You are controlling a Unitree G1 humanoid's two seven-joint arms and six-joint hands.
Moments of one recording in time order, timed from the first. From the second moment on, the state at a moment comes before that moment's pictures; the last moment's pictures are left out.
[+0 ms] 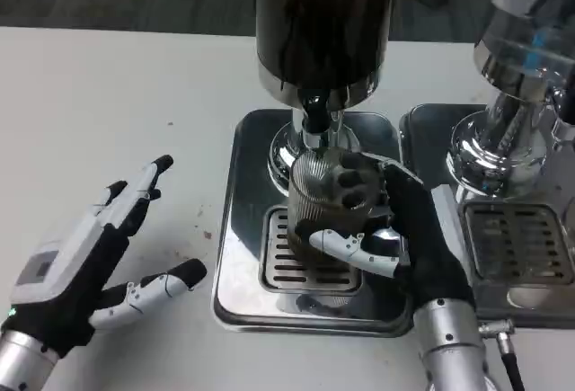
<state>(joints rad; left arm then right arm) -0.04 0.58 -0.08 0.67 0.55 -0.85 0.28 0.00 0.05 0.24 0.16 -0.33 -0.09 -0.27</state>
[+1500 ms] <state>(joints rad) -0.05 0.62 -0.10 0.64 0.58 -0.86 0.29 0.20 0.00 0.26 -0.09 -0.41 -0.09 -0.23</state>
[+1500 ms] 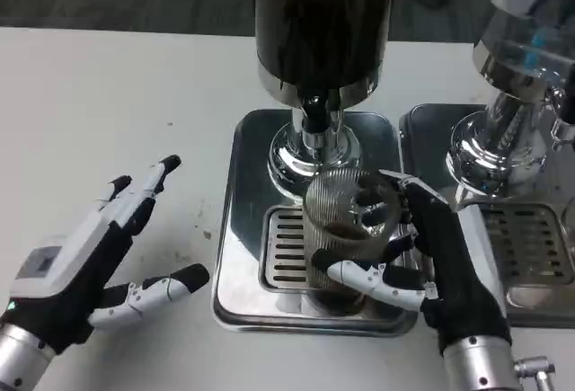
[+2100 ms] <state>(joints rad) 0.07 0.66 -0.09 0.50 0.64 -0.74 0.37 0.25 -0.03 0.29 -0.17 -0.45 -0.09 -0.19</state>
